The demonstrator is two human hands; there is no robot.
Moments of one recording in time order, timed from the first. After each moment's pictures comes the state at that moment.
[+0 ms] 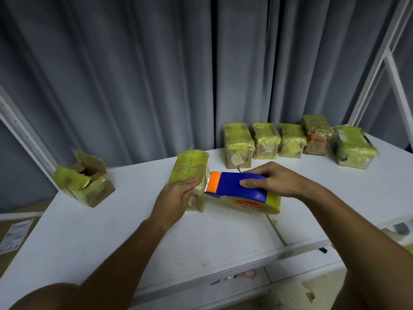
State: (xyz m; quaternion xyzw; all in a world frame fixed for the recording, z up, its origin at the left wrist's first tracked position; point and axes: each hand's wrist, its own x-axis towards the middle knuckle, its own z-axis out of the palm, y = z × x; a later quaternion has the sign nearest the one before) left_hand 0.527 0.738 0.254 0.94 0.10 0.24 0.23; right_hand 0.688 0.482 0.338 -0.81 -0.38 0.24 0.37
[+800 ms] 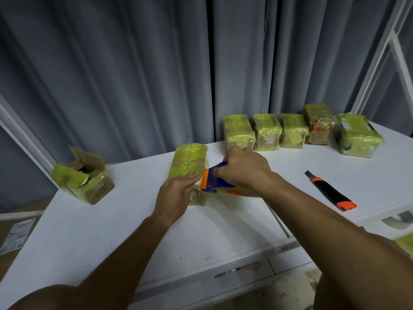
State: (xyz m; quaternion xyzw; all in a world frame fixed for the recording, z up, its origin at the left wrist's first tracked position) left_hand 0.527 0.727 0.257 0.94 0.10 0.27 0.20; right_hand 0.634 0.554 0.359 -0.93 -0.31 0.05 0.18
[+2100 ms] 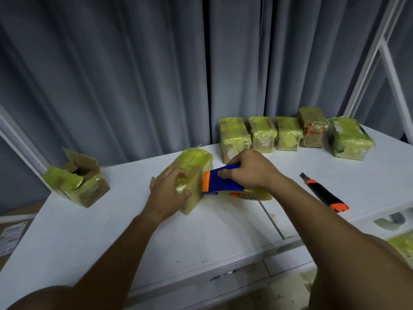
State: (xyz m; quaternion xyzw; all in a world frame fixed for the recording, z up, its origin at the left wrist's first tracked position) left_hand 0.528 0.736 0.271 0.92 0.19 0.21 0.26; right_hand 0.667 0.532 0.342 -0.89 -0.35 0.09 0.28
